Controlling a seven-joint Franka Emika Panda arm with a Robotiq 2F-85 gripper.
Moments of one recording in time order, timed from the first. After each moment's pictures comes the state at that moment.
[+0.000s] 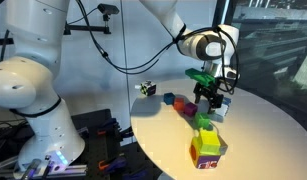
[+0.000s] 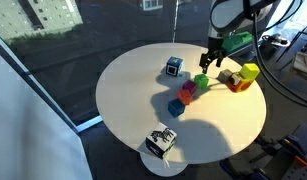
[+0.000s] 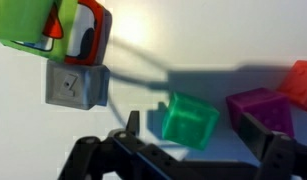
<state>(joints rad) -0.05 0.42 -0.07 -1.89 -0.05 2.17 -0.03</state>
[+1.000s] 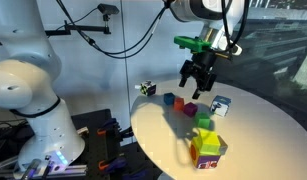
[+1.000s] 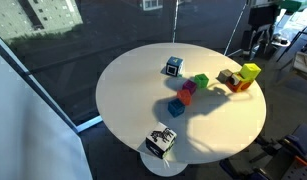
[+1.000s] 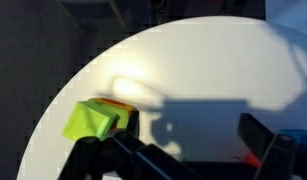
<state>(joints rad) -0.11 0.07 -0.11 -2.02 -0.05 1.75 -0.14</state>
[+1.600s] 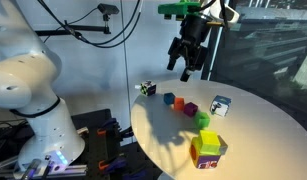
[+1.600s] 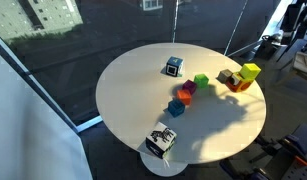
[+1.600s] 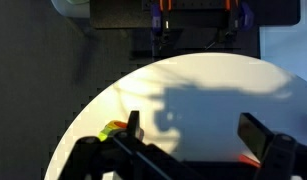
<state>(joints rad) -0.12 -0.17 -0.14 -2.09 -0.07 1.59 -0.18</state>
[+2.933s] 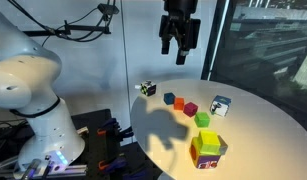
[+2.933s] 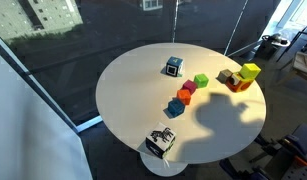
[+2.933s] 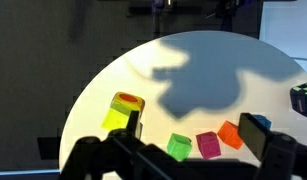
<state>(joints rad) -0.12 -0.46 -0.20 -2.24 -0.06 1.70 -0.24</state>
